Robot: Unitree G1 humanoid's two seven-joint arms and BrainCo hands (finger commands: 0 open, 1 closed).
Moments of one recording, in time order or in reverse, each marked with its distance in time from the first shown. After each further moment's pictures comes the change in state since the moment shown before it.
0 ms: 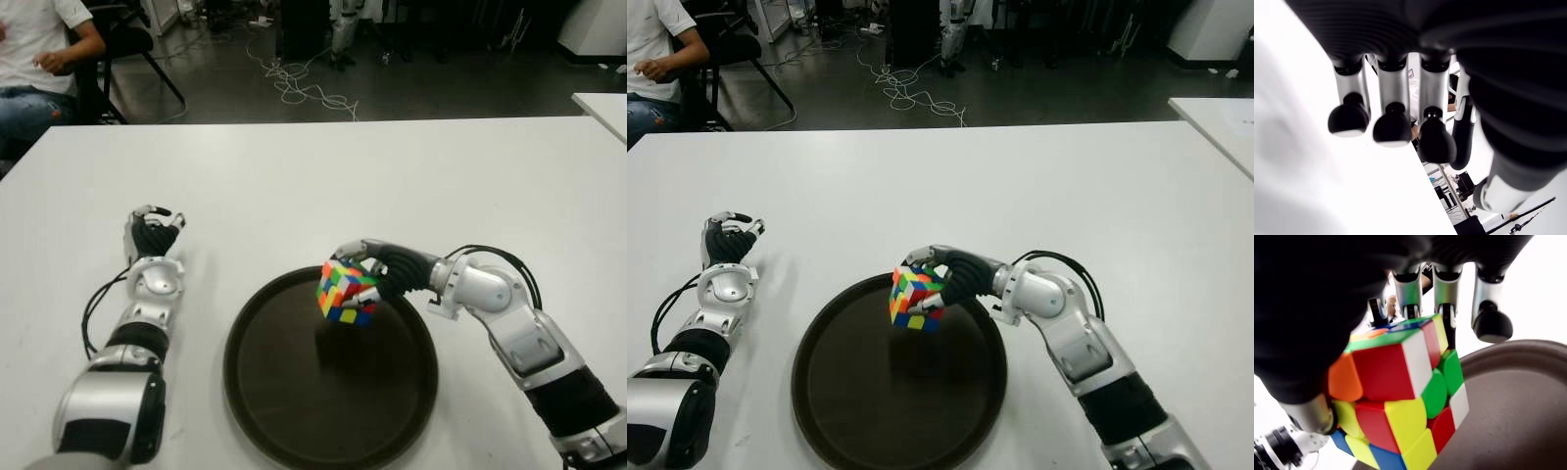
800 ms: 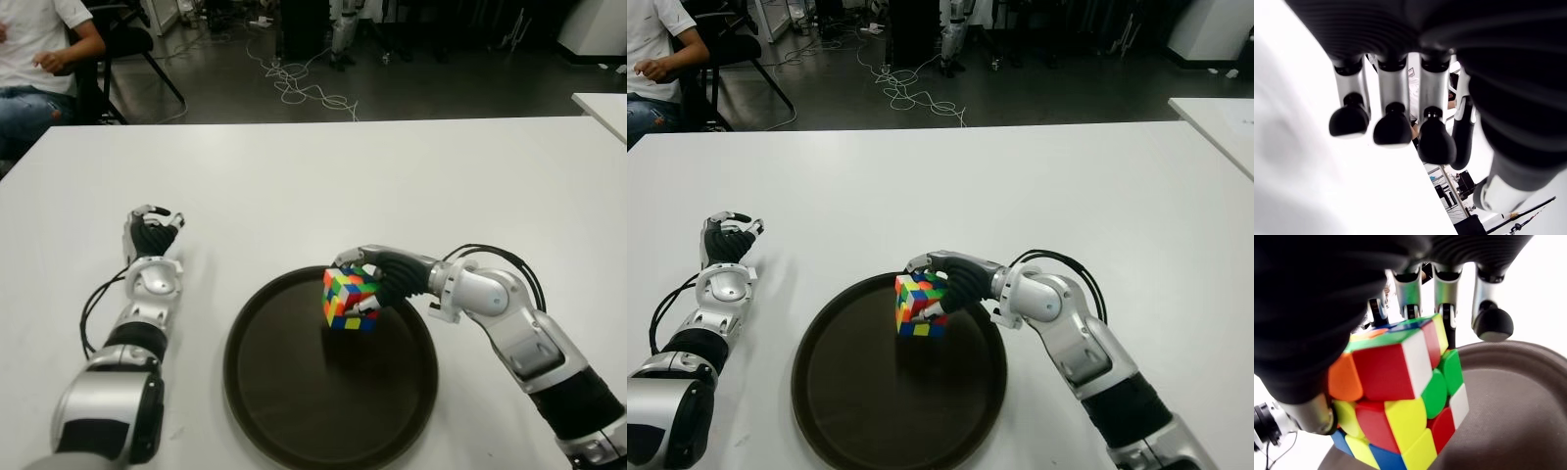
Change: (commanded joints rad) left arm 0.000 0.002 -0.006 0.002 0.008 0.006 0.011; right arm 0.003 -0.020 0.021 -0.007 -0.072 -0.056 -0.014
